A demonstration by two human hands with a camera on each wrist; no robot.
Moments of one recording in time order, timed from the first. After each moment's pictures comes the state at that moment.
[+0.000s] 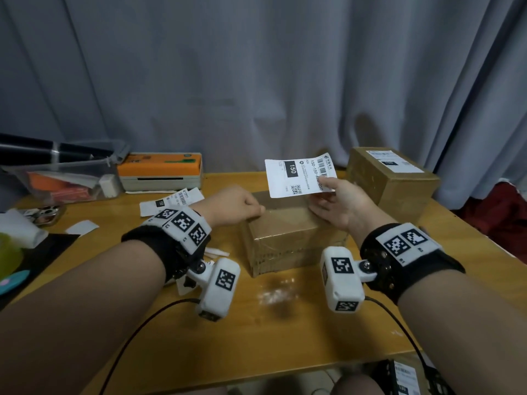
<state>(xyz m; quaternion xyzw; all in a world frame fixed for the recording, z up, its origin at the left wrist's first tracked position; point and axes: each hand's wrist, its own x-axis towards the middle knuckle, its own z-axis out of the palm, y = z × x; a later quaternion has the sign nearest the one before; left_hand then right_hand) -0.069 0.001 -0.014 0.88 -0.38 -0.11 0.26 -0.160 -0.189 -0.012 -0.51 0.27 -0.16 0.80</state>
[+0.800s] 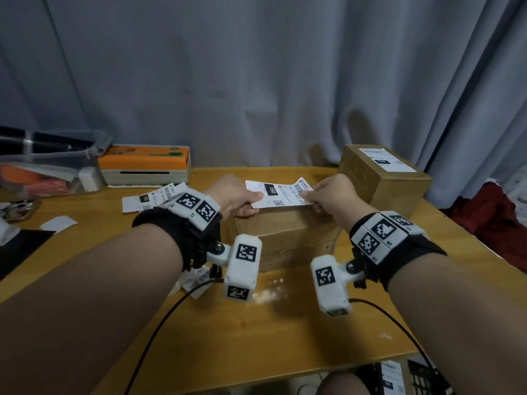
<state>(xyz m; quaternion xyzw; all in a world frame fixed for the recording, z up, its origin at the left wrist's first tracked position) -0.076 -0.038 -0.007 0.79 -0.11 -0.24 0.55 -0.145 -0.209 -0.019 -0.82 0.32 -0.15 0.45</state>
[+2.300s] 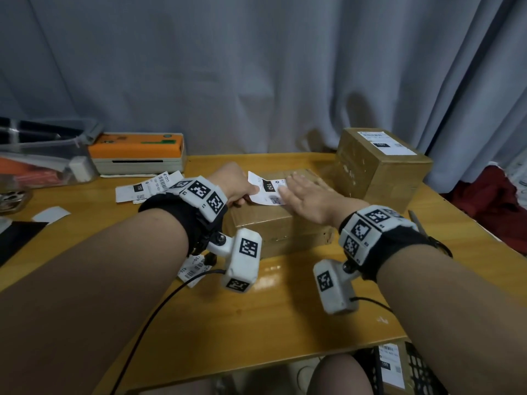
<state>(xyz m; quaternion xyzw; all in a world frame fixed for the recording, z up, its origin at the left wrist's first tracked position) -0.070 -0.049 -0.015 0.90 -0.19 -0.18 0.36 -0.158 -0.203 -0.040 -0.99 0.09 0.09 0.07</state>
